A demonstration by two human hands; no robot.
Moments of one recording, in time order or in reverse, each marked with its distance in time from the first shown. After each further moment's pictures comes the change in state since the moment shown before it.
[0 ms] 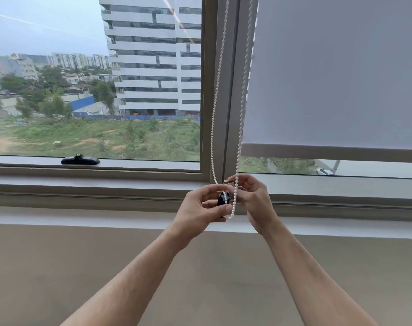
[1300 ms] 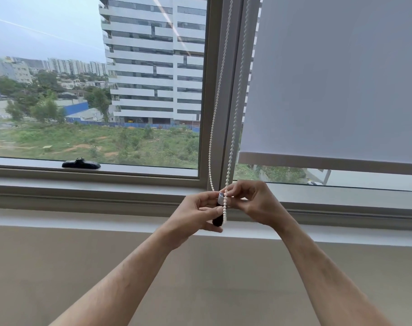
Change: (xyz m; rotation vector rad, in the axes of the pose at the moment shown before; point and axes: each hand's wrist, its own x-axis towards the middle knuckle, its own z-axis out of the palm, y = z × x) left_hand -0.018 0.021 -0.009 0.007 -0.138 -0.067; right_hand -0.023 -0.054 0.001 -0.539 -0.312 -0.245
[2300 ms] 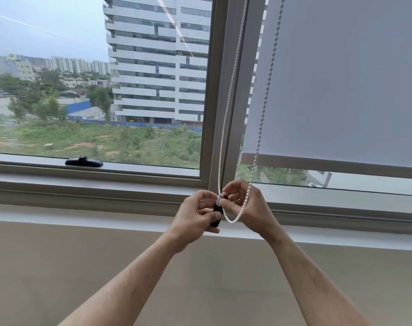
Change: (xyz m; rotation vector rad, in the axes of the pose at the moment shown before) left_hand -0.002 -0.013 0.004 0.060 0.205 0.054; right_hand -0.005 0.012 0.022 0.039 0.120 0.062
